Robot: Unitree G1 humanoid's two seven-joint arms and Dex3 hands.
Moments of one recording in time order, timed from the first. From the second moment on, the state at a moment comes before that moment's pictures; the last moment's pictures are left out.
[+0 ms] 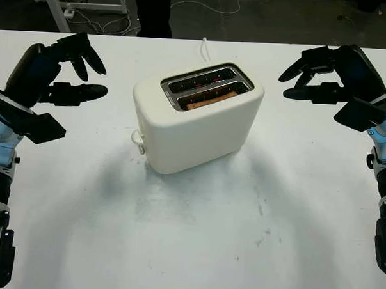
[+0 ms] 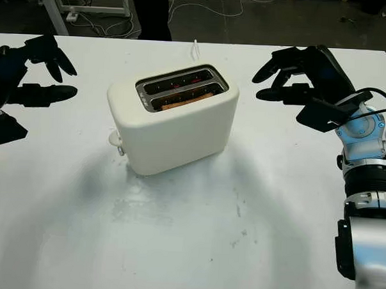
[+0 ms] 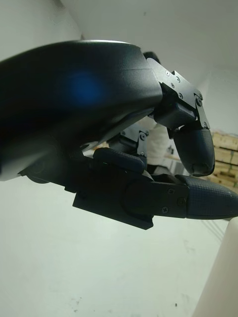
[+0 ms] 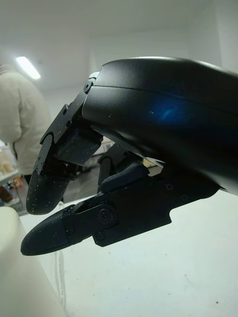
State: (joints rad) left arm -0.63 0.70 0.09 0.66 0.16 -0.87 -0.22; right arm -0.84 -0.65 0.00 0.90 -0.18 -0.75 0.31
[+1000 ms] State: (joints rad) left arm -0.63 0.70 0.09 0.66 0.16 -0.87 -0.22; right arm -0.84 -0.65 0.01 0.90 -0.18 -0.75 0.31
